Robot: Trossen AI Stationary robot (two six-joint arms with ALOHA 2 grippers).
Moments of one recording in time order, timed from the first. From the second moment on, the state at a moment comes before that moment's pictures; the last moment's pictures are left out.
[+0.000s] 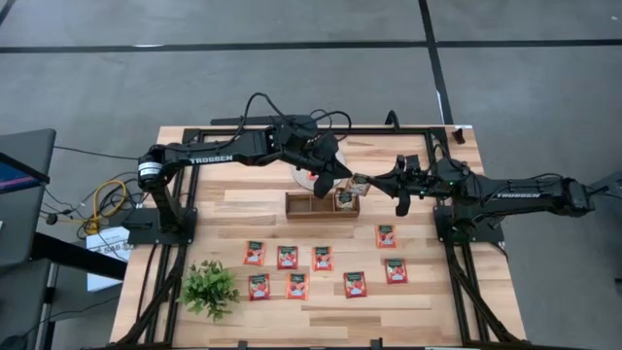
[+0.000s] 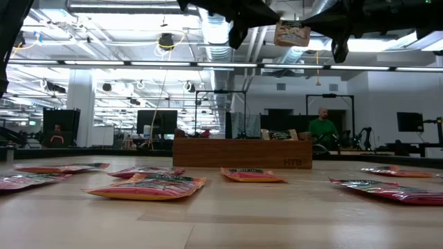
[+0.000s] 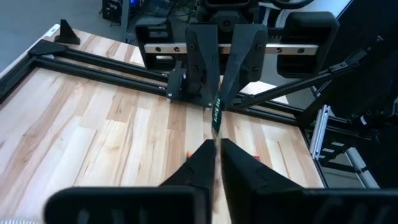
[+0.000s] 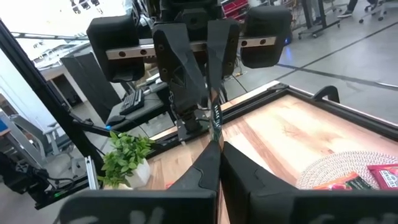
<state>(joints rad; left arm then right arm) 0.23 1.78 1.62 -0.21 0.35 -0.20 -0.12 0.71 0.43 0.25 -0.02 0.36</state>
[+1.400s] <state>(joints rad) 0.43 1.56 1.22 -0.49 0.19 -0.09 -0.14 1.14 0.43 0.27 -0.02 0.29</state>
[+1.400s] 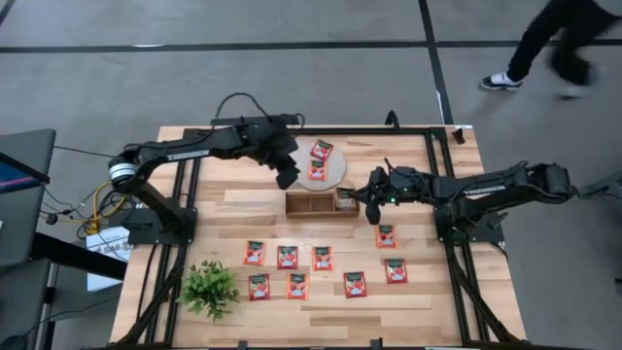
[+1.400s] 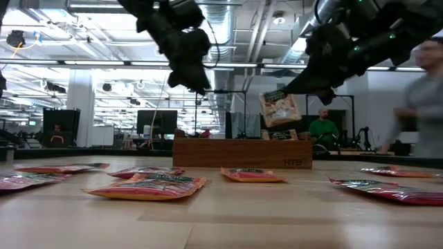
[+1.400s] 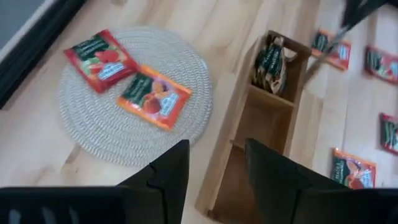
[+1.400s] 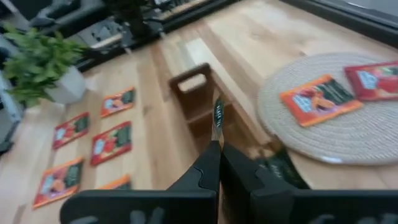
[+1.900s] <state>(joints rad) 0.46 1.22 0.95 -0.28 0.22 -0.13 -0.17 1.14 0.41 0.24 -0.02 0.29</state>
